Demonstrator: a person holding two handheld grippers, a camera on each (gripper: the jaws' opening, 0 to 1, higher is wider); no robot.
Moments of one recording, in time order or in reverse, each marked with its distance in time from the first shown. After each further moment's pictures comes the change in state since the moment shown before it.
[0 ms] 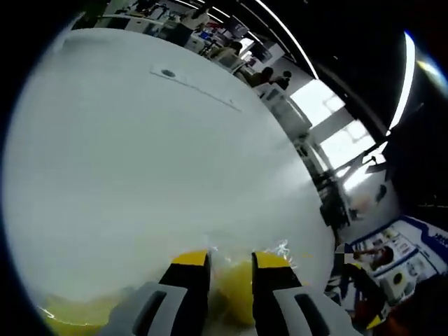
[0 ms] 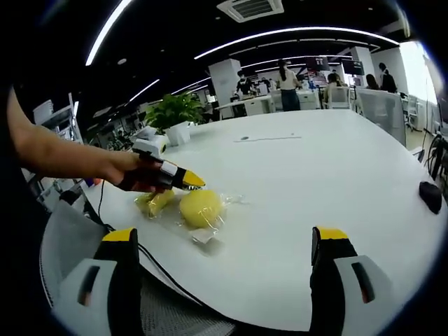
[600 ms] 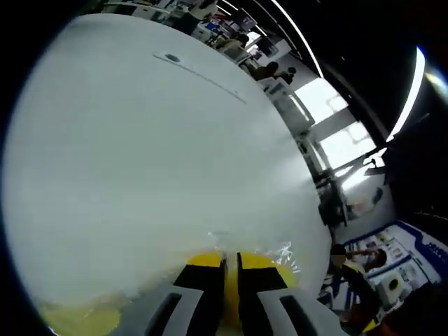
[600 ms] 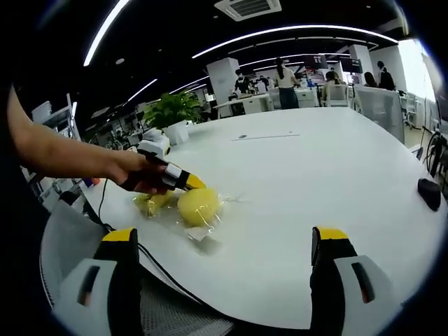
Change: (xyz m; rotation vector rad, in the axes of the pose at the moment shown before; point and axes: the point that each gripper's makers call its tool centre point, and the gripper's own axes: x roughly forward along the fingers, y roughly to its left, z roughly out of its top) left arm 0.013 0.004 -0.002 -0.027 0.045 -0.017; right arm -0.002 -0.006 0.003 0.005 0.001 -0.014
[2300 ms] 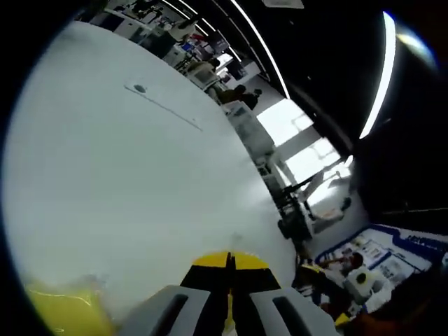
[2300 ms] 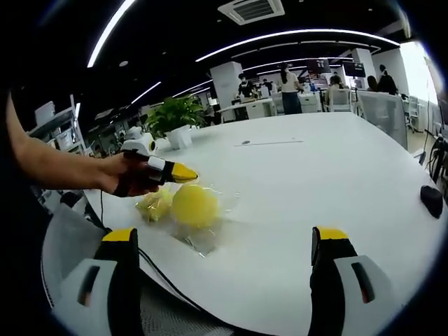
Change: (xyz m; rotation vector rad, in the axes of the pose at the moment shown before) left arm -0.045 -0.068 0.012 0.060 -0.178 -0.212; right arm 0.005 0.006 0.011 -0.010 -0.025 0.028
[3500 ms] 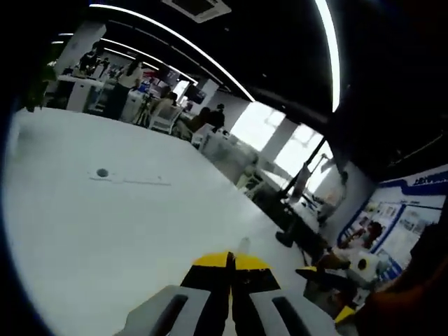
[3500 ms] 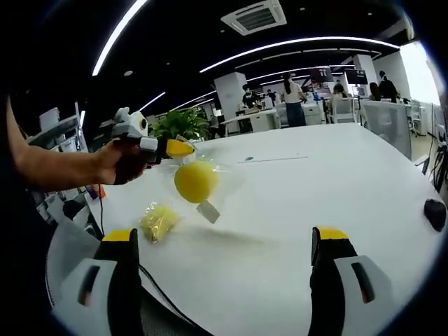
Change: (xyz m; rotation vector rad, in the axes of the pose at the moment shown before) left arm -0.016 -0.071 0.073 0.360 -0.088 -0.022; right arm 0.005 -0.006 0.038 0.006 -0.085 0.027
